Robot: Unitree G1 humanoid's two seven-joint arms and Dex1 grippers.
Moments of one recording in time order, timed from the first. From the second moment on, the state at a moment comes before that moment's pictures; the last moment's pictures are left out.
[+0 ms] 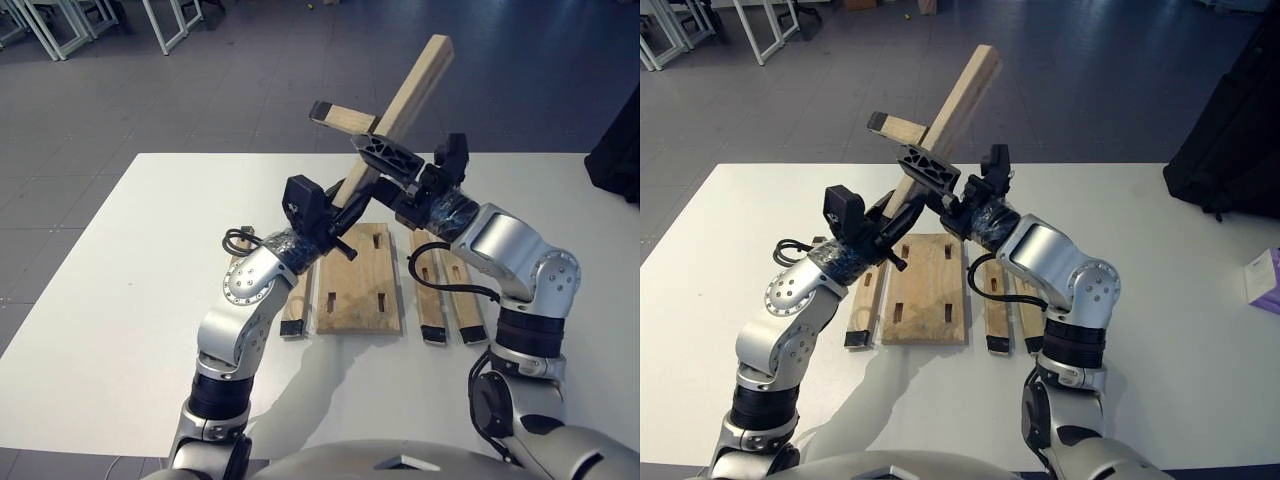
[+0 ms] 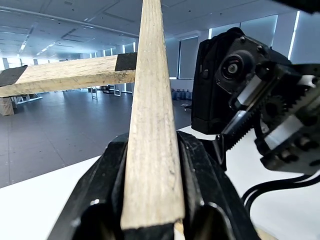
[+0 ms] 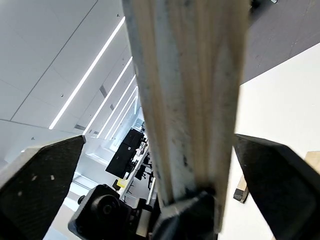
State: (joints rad) left arm -0.20 0.16 -0.13 -0.44 -0.35 0.43 -0.40; right arm -0.54 -0.08 -0.22 -0.14 1.73 1.01 -0.31
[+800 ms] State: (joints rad) left arm -0.11 0.29 -0.20 -0.44 -0.32 0.36 -0.50; right arm -0.55 -0.24 -0.11 -0.13 1.96 0.91 -0.42
